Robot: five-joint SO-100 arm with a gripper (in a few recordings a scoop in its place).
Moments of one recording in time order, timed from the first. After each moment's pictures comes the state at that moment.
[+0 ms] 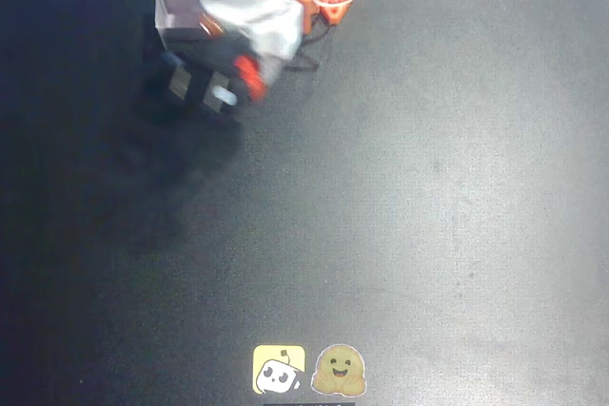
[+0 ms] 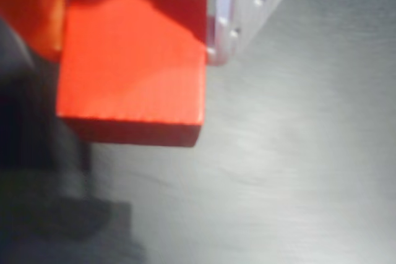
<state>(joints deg) 29.0 138.6 119.3 96.4 91.9</state>
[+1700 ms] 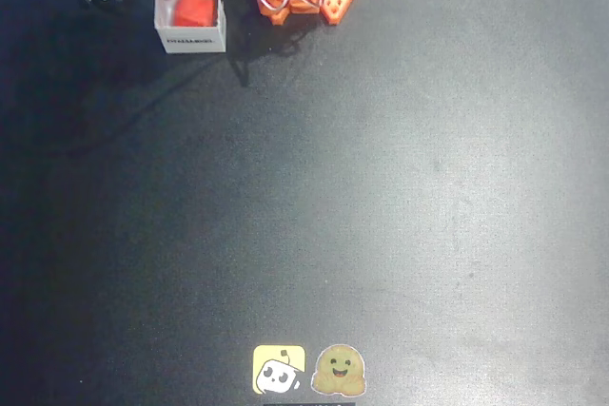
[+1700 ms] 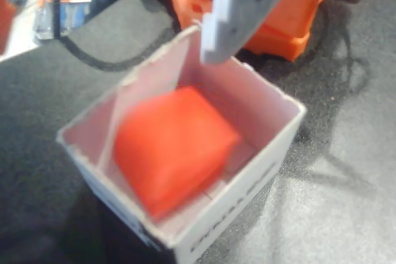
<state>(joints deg) 75.0 139.0 123.4 97.0 62.0</state>
